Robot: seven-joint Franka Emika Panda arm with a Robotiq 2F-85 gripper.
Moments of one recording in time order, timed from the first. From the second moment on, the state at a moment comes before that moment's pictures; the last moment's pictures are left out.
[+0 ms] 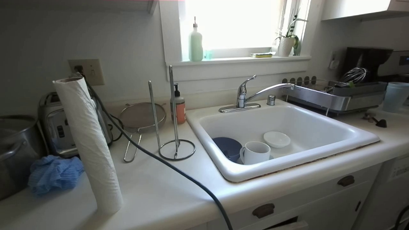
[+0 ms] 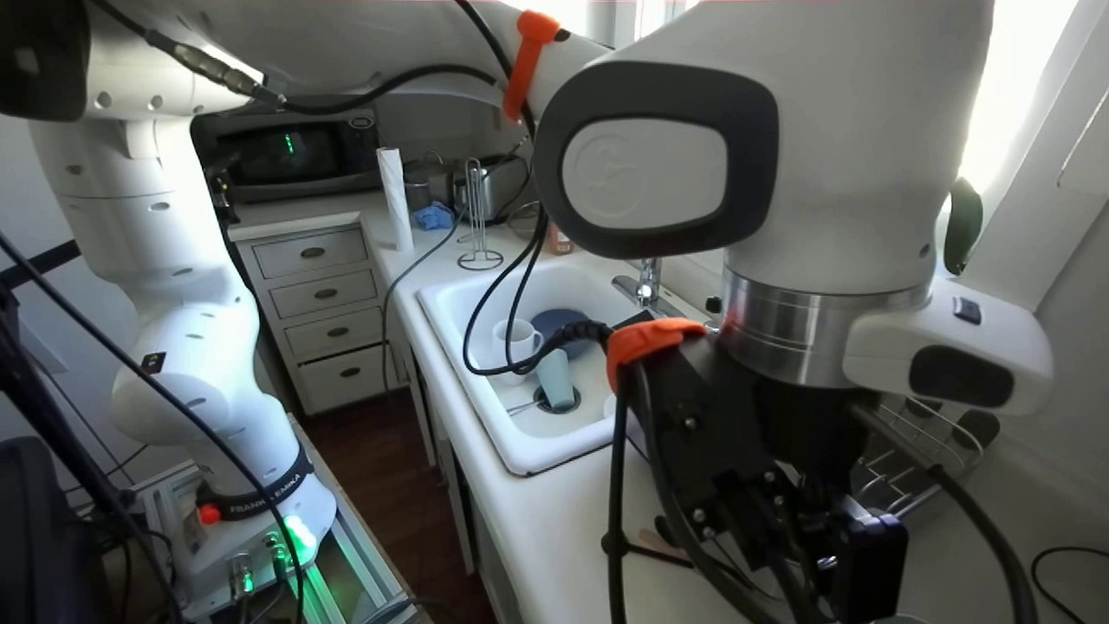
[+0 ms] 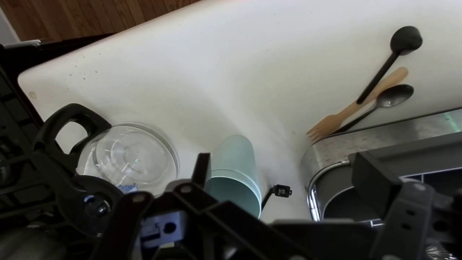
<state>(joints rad) -0.38 0.09 -0.81 -1.84 -0.02 2.05 -0.54</state>
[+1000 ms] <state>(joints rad) -0.71 0.43 -0.49 -1.58 0.04 2.15 -0.77</state>
